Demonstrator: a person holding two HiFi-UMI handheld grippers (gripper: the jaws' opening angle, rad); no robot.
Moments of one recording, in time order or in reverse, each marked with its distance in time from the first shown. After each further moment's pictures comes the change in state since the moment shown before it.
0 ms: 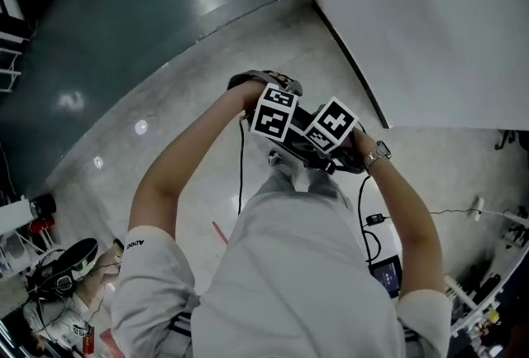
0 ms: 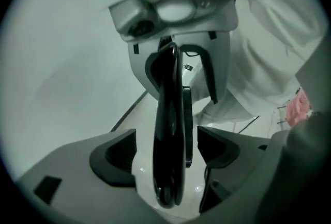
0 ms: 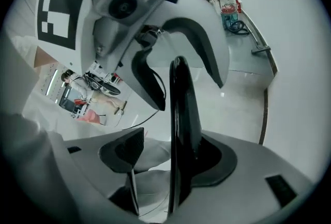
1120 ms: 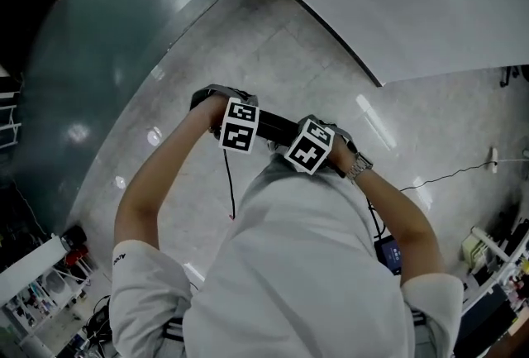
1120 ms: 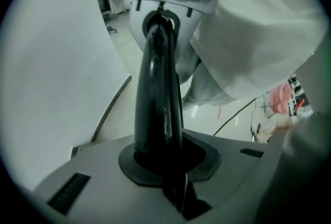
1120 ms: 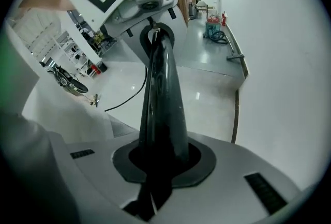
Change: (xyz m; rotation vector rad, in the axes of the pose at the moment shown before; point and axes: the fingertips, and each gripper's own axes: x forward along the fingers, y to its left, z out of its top) left arm 0.038 -0.039 0.045 0.098 0.221 -0.168; right arm -0.021 -0.012 -0.125 -0.007 -0.052 -0.299
